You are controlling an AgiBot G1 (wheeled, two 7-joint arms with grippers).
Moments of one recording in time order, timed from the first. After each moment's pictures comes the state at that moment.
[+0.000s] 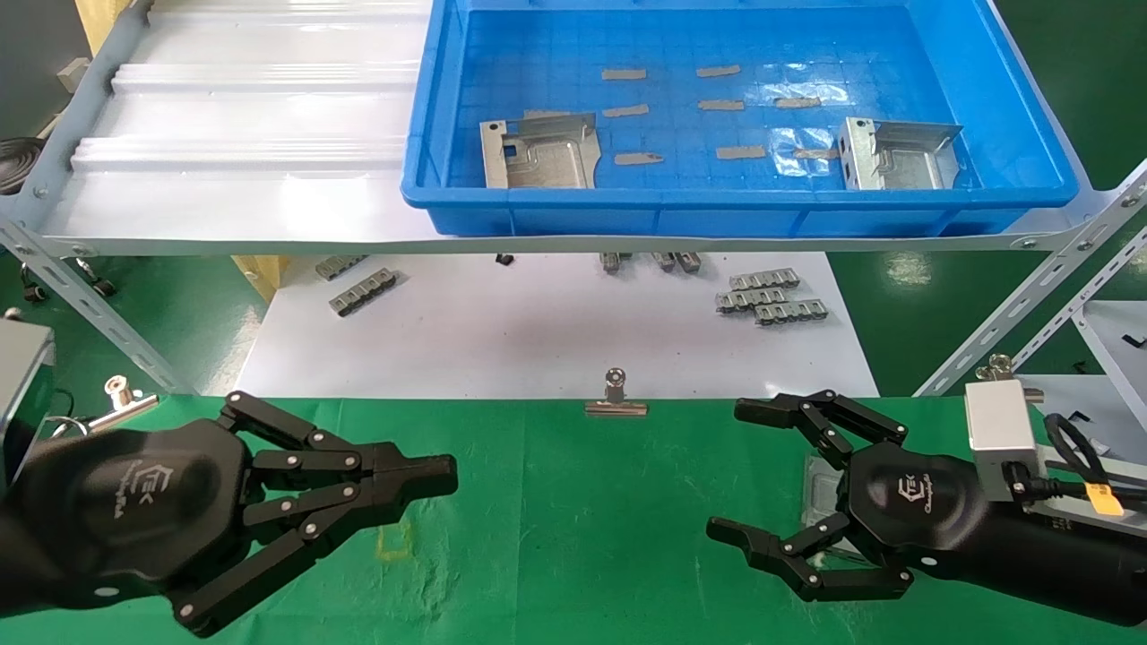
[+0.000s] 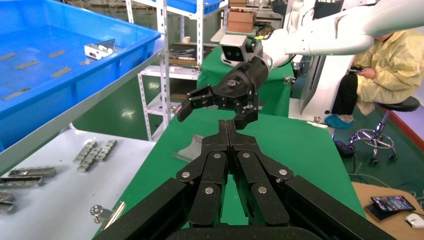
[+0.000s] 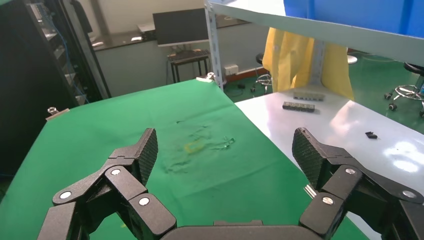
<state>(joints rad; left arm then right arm) -1.09 0.59 0.34 -1.27 0.69 1.47 -0.16 1.15 -0.71 -0.55 0.62 -0.67 -1.60 -0.28</state>
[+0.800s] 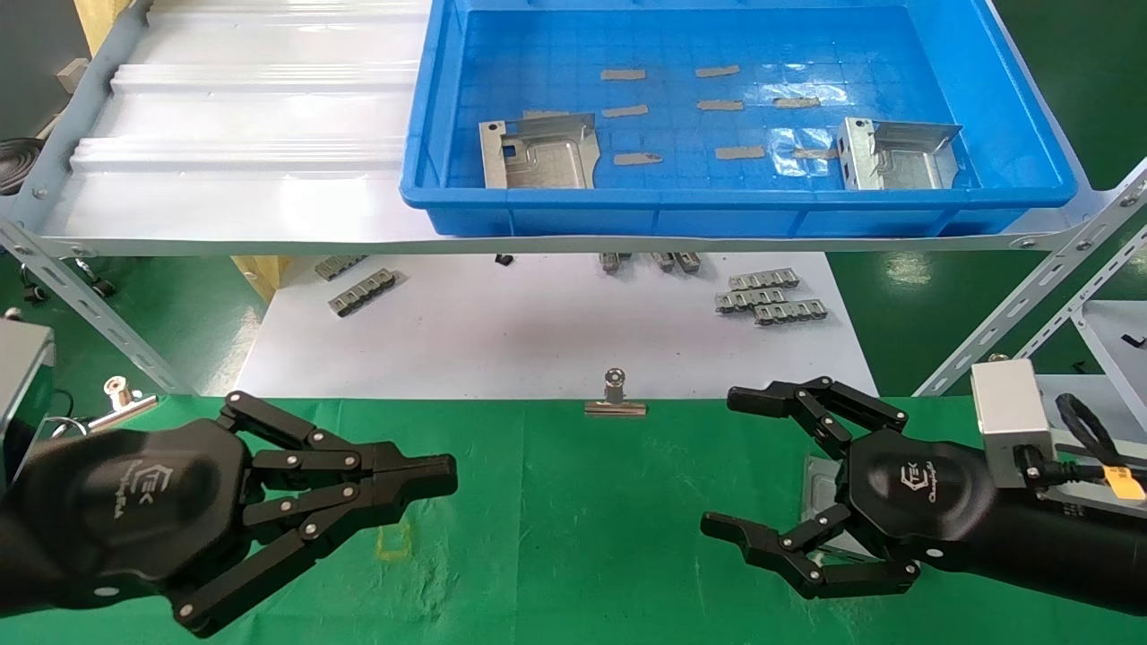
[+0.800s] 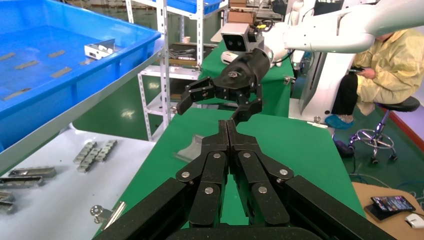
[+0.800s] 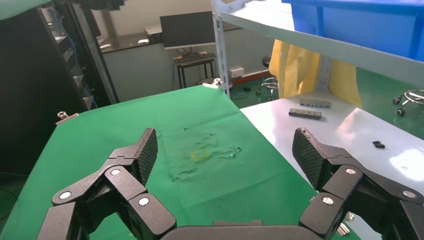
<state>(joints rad) -1.09 0.59 0.34 -1.27 0.69 1.47 -0.16 1.14 -0.69 -0.49 0.76 -0.69 -1.58 -0.19</state>
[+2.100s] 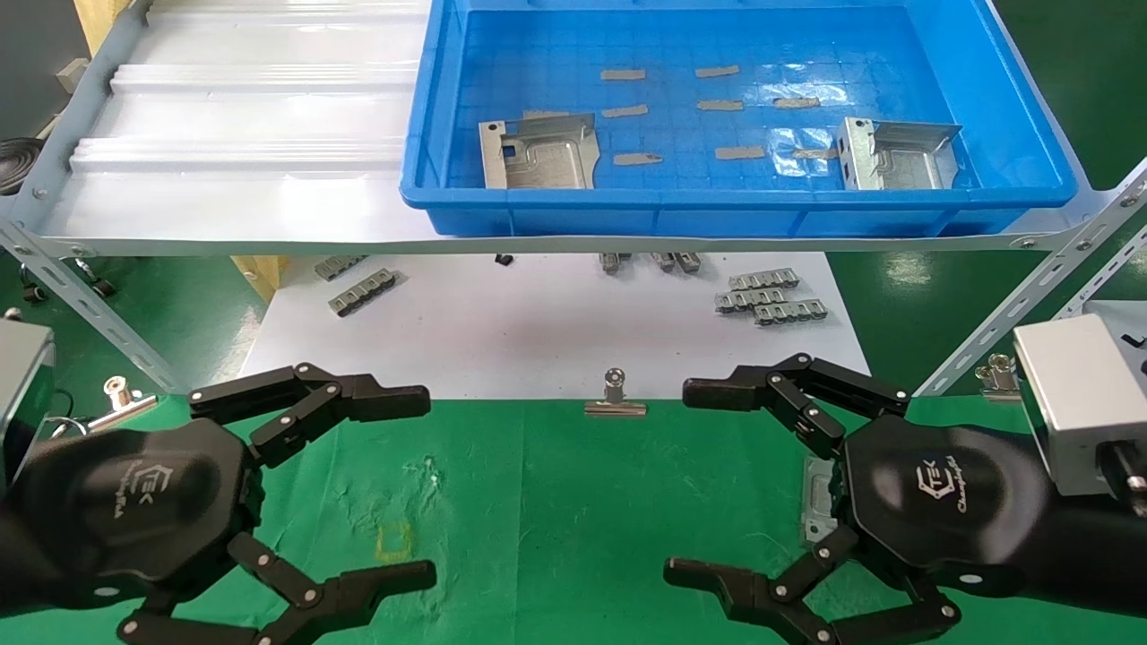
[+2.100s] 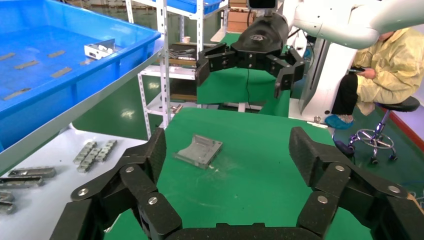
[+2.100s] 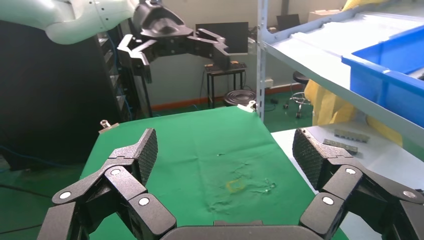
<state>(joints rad) -1.09 0.59 0.34 -1.27 0.69 1.47 -0.16 1.09 -0.63 -0.32 1.19 -0.72 -1.51 0.12</state>
